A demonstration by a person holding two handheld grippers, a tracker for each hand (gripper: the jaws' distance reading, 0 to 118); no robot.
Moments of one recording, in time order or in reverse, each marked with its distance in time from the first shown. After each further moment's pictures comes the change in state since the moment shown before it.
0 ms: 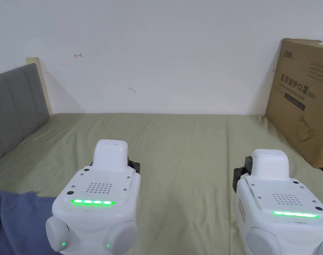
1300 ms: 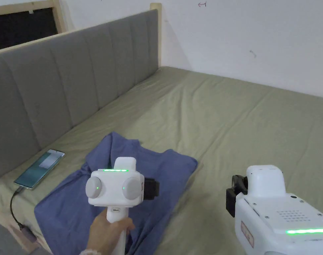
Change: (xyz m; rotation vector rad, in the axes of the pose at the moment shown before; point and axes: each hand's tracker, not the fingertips) left arm -0.232 -0.193 -0.145 -0.768 0.324 0.295; right arm -0.212 -0.063 -0.063 -0.296 0.592 0.179
